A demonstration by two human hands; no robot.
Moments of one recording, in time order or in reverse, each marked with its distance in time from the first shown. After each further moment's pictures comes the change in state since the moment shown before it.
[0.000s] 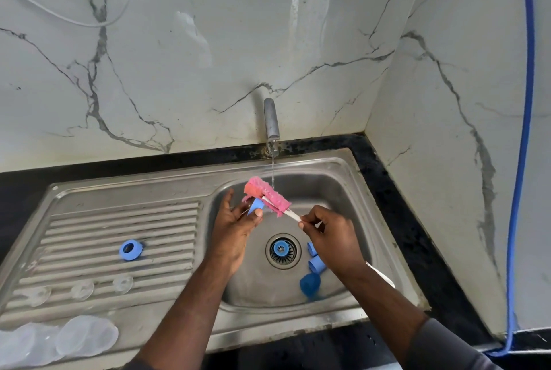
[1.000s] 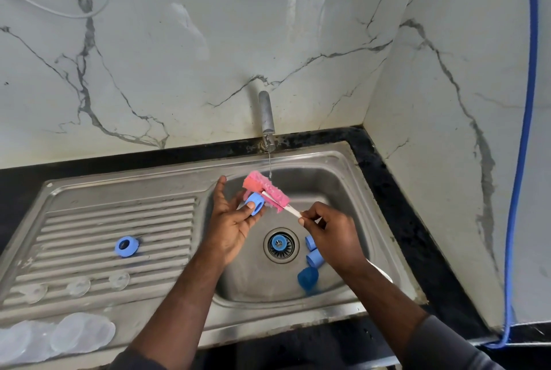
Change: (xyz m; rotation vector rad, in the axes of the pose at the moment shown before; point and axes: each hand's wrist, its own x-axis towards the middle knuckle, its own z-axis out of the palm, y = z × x) left_hand -0.007 0.017 0.014 -0.205 -0.077 -0.036; right_hand -0.003 0.006 -0.007 0.076 -0.027 0.015
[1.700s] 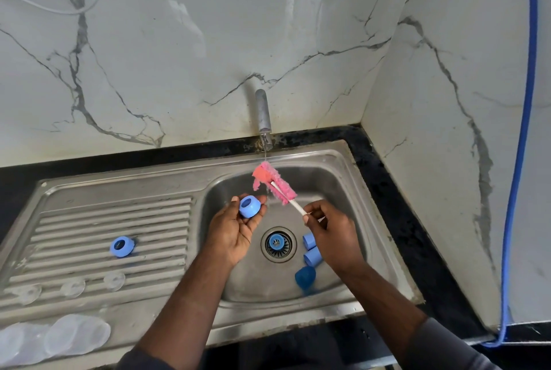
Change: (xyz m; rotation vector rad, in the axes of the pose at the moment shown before) left_hand 0.008 -0.013 0.005 -0.247 0.246 -0.198; right_hand -0.001 0.002 -0.005 0.024 0.008 0.129
